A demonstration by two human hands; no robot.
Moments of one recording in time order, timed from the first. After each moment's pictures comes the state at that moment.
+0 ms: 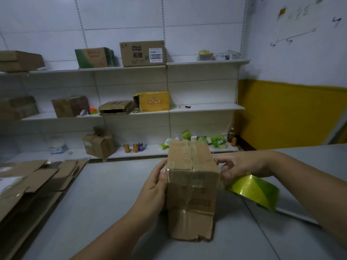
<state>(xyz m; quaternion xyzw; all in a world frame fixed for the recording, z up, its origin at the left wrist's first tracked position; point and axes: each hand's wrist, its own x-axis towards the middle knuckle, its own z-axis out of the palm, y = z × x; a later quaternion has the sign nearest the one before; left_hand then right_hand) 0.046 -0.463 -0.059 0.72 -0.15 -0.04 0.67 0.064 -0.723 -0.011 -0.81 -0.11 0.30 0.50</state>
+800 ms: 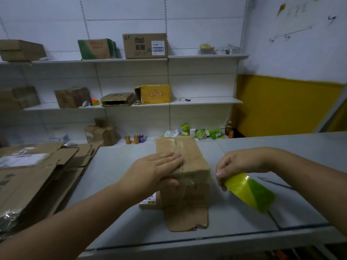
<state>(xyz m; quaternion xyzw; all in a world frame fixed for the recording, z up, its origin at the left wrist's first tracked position) 0.025 -0.384 -0.039 0.85 -0.49 0.19 0.02 0.001 -0.672 -0.015 -0.87 -0.13 0.28 0.37</state>
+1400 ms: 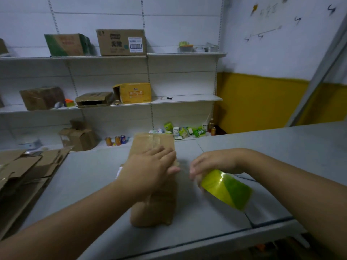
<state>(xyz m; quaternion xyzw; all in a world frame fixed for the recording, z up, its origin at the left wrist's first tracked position) 0.020 -0.456 -0.026 0.88 -0.42 0.23 -0.05 -0.009 -0.665 -0.015 -0.87 -0.10 0.25 0.41</state>
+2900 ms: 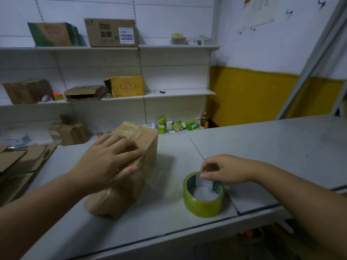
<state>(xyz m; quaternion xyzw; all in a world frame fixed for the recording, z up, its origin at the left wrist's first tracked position) 0.048 -0.390 -0.033 0.81 -0.50 0.31 -0.03 -0.035 -0.719 -0.060 -0.97 -0.06 0.08 0.23</state>
